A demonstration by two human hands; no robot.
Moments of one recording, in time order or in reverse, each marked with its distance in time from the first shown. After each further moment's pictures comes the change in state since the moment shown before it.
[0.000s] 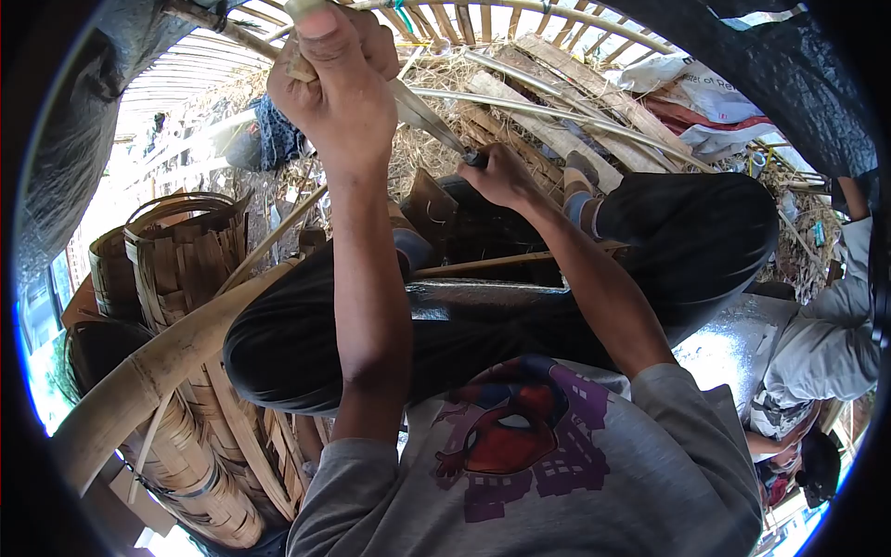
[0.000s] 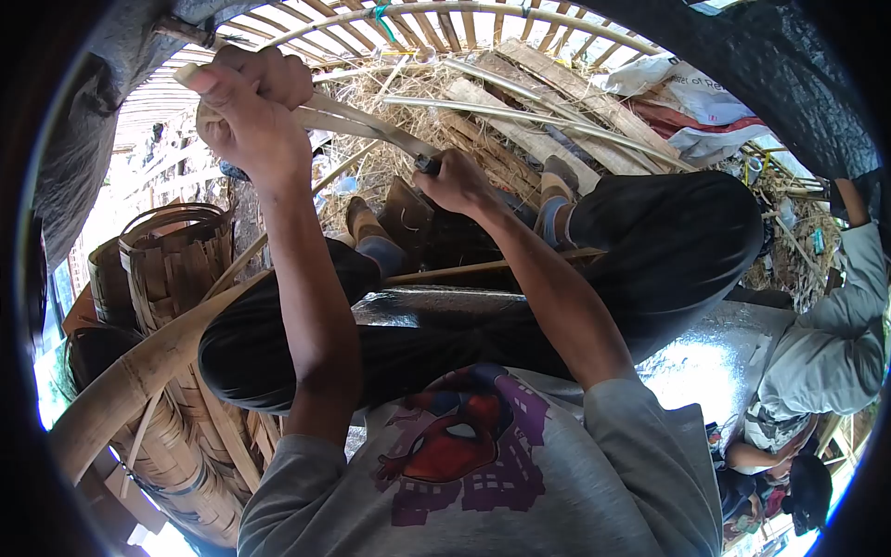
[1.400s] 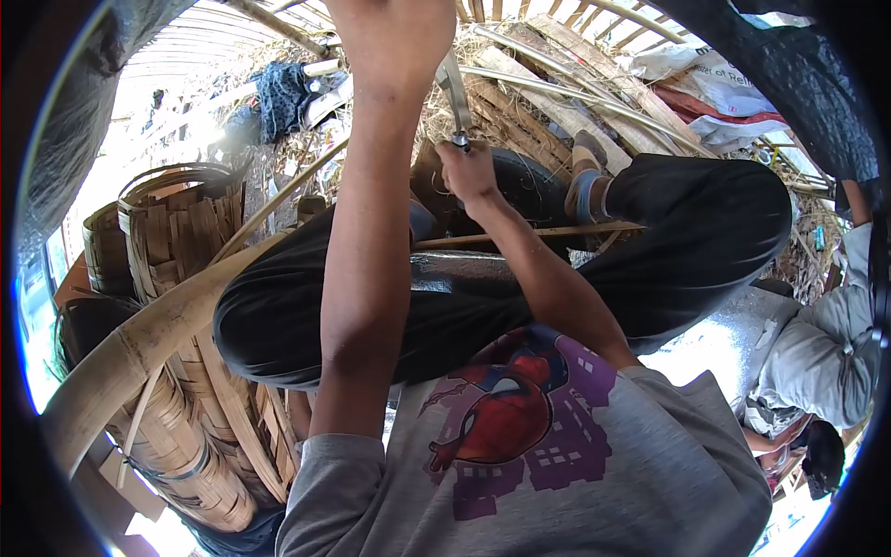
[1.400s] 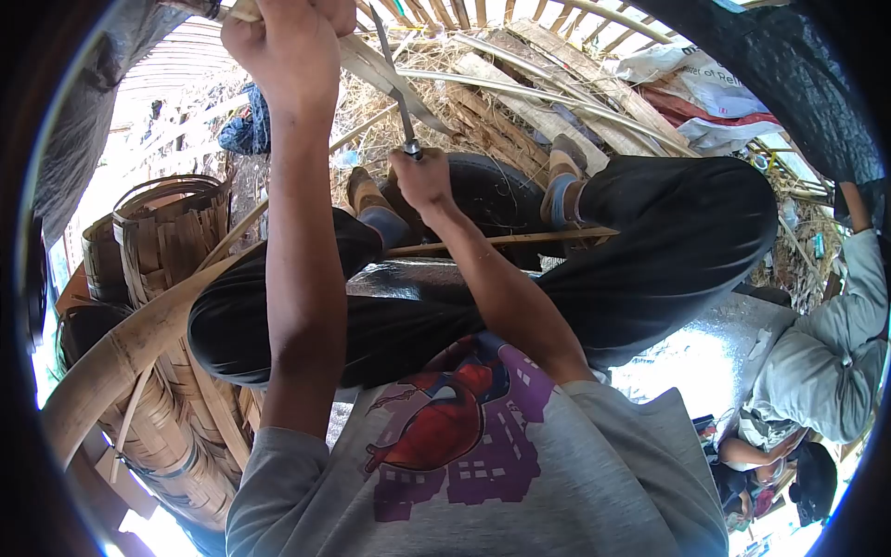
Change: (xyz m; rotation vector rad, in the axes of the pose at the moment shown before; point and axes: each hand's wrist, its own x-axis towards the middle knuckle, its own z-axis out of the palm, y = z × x) left_hand 0.006 0.015 0.028 0.001 0.023 0.032; right_hand -0.013 -0.009 0.092 0.829 0.174 0.305
